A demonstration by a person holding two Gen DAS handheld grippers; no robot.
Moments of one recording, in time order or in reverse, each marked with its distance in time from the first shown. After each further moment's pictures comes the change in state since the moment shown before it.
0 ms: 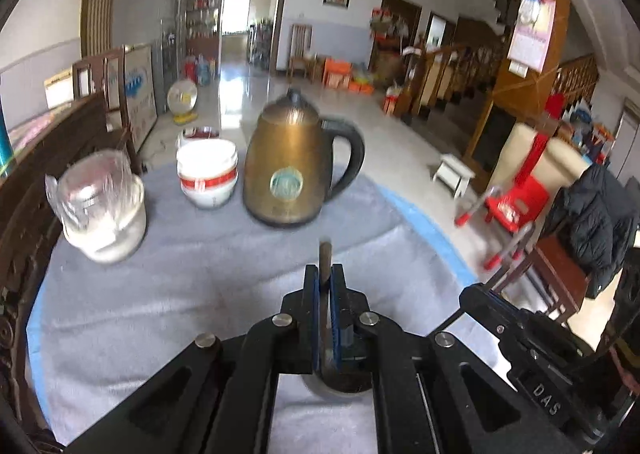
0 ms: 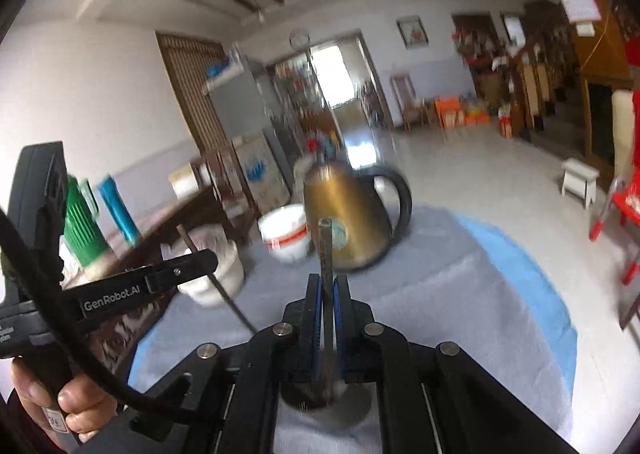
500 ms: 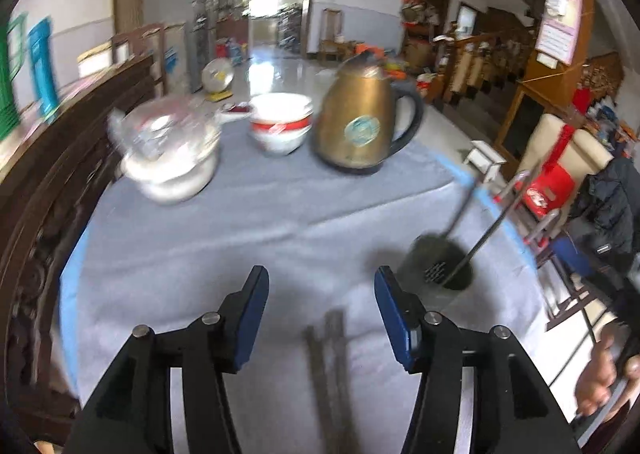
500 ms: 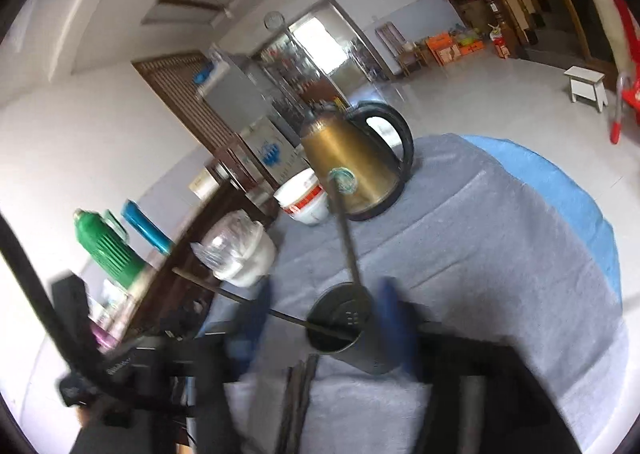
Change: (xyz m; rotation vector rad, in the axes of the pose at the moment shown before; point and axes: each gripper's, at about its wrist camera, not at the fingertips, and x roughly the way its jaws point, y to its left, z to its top) left arm -0.046 0.089 -0.082 -0.055 0.047 0.107; right arm -0.031 -0.042 -0.045 0.249 -0.017 0.175
